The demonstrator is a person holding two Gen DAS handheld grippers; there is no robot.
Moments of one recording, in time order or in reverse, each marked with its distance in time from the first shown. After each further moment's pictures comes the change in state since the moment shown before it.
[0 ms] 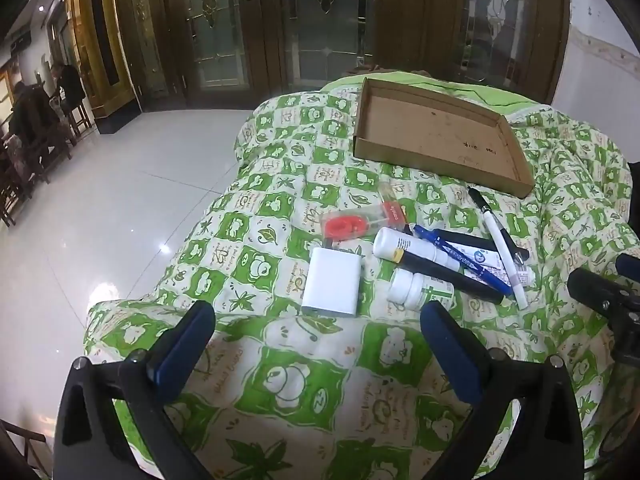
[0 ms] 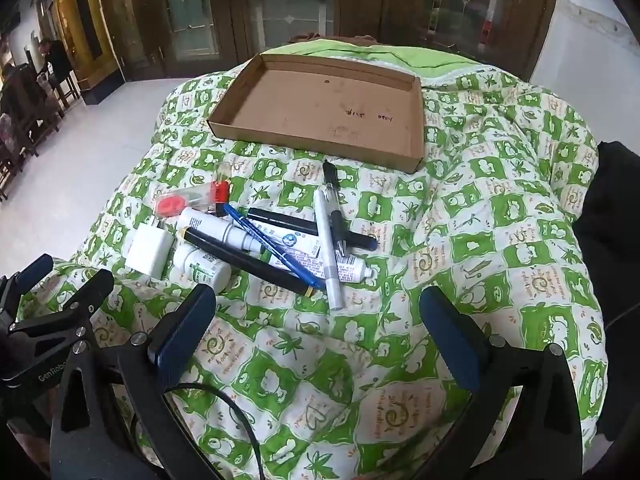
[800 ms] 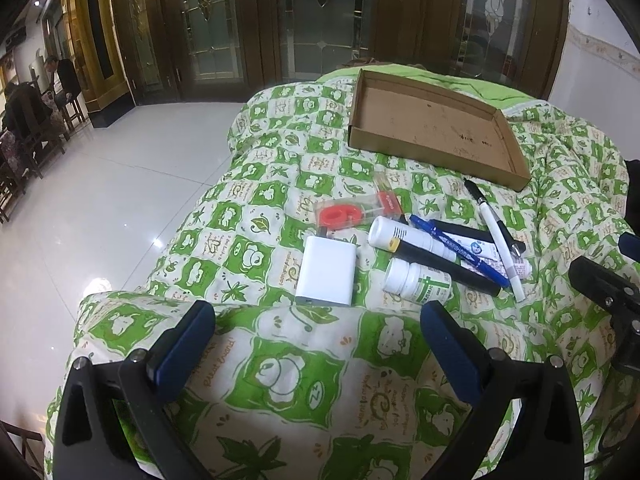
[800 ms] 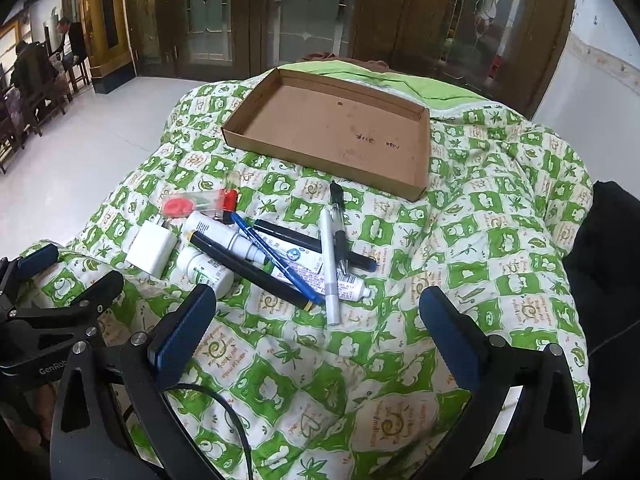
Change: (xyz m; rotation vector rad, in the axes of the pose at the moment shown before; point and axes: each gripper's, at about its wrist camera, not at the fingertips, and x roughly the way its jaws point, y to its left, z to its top) left arm 0.004 -0.001 -0.003 -0.008 0.031 -0.023; right arm -0.008 0.015 -0.001 -0.100 -0.067 -0.033
